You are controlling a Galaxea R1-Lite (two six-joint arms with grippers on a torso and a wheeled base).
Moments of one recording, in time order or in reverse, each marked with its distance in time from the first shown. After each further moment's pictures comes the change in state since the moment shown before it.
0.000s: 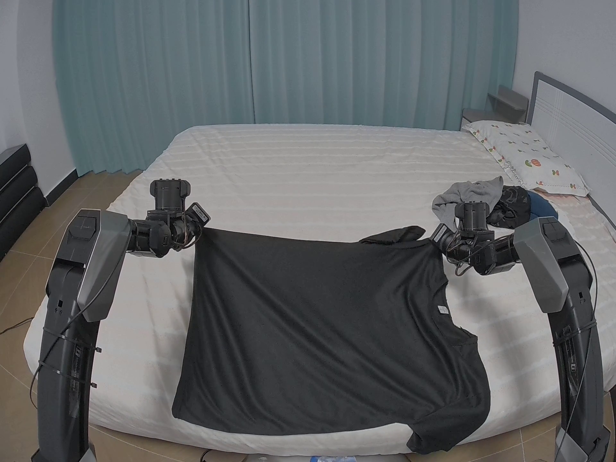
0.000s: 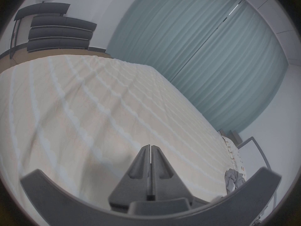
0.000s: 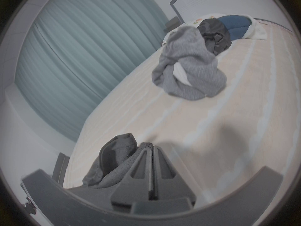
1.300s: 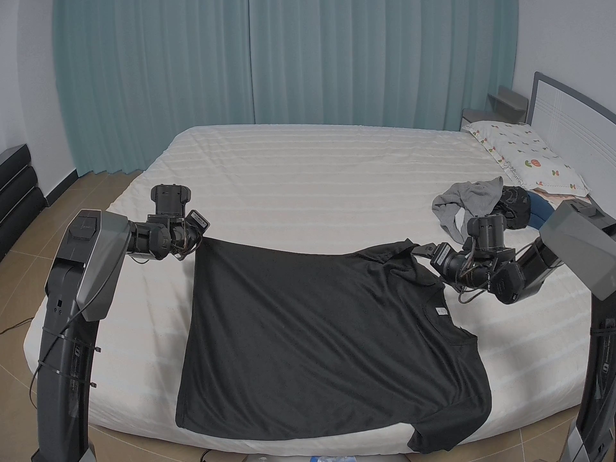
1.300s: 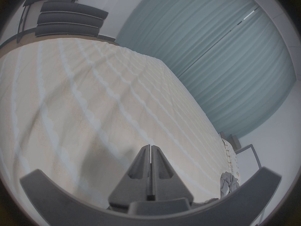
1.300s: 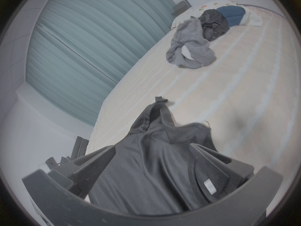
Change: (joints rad) left arm 0.002 -0.002 0.028 0.052 -0.031 -0.118; right arm 0.090 -0.383 0.739 -0.304 0.149 0.050
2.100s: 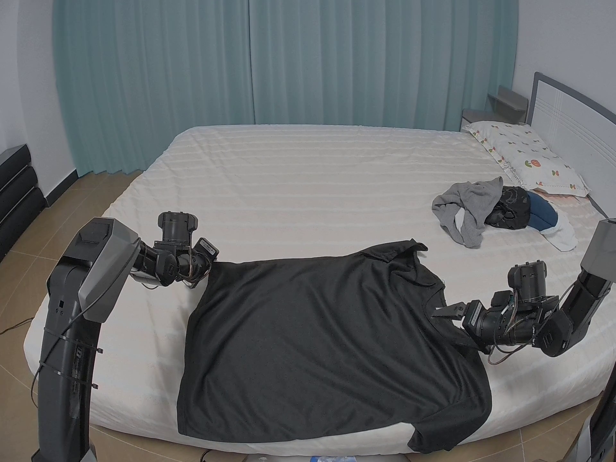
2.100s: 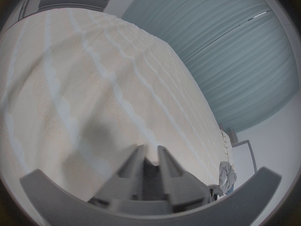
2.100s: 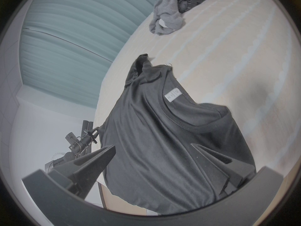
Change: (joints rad) left arm -0.026 -0.004 0.238 -0.141 -0.114 -0.077; right arm -0.036 -0.250 0.616 -0.172 0.231 0.014
